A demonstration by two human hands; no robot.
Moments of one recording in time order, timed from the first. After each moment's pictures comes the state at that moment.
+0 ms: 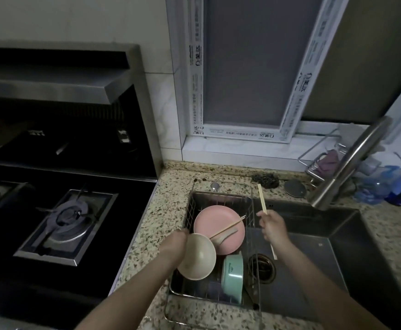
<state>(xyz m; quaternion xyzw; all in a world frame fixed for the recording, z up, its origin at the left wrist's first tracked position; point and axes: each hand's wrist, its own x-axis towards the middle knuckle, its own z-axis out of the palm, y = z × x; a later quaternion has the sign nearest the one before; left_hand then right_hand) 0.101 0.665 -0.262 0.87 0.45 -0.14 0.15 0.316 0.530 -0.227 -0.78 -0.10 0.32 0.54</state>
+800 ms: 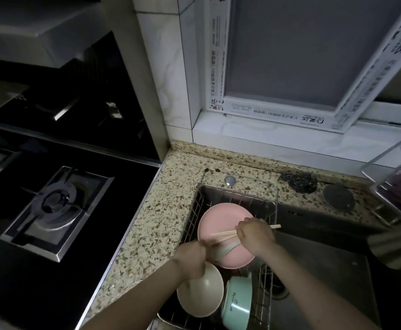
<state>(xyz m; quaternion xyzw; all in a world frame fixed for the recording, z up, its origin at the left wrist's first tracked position) 0.157 0.707 -0.327 0.90 0.31 -0.24 0.19 0.360 0.656 -0.348 -0.77 -0.63 0.14 -0.04</state>
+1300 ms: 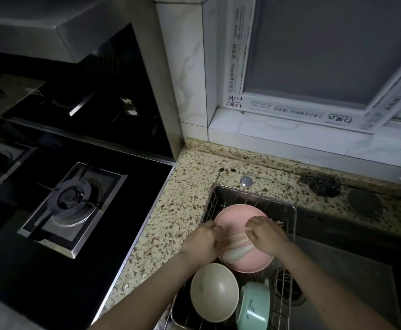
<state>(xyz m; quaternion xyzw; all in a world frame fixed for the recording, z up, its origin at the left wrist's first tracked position) 0.157 0.717 -0.309 0.88 0.38 -0.08 0.26 0.371 0.654 -0.377 -0.71 -0.68 0.18 -0.01</state>
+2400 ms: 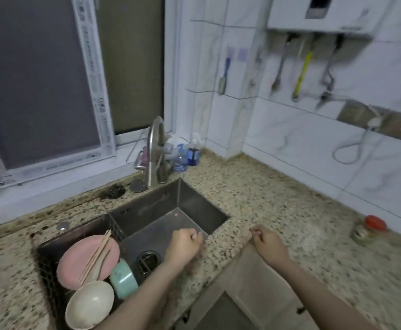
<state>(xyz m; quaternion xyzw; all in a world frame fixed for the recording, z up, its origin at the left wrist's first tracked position) 0.179 0.418 -0.174 0.90 0.02 0.03 0.43 0.203 0.173 -0.173 -0.96 0.02 0.01 0.29</state>
